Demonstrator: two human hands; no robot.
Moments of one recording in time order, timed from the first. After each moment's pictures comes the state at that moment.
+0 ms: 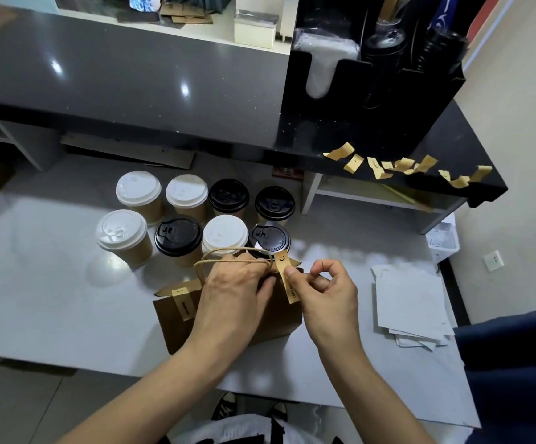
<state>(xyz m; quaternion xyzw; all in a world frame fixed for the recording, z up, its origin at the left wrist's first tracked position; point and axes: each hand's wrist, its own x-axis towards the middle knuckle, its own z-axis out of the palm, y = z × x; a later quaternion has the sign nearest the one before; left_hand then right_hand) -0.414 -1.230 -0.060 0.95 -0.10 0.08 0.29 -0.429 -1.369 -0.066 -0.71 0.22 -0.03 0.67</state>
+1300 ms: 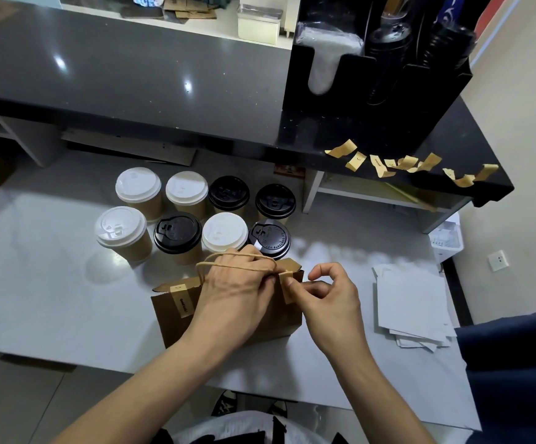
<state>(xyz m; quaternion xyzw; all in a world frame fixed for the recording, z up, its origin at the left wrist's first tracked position) -0.409 -1.227 -0.061 0.93 -0.16 0.06 0.33 -0.431 -1.382 -0.069 -0.77 0.21 0.02 0.60</state>
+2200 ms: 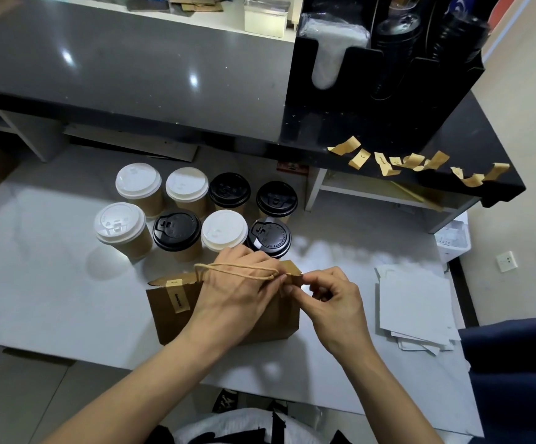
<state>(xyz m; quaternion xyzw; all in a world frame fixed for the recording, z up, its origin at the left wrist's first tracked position) -0.405 -1.231 -0.059 0.93 -0.21 0.11 0.28 -0.422 -1.408 -0.096 -0.82 0.09 -0.01 0.57</state>
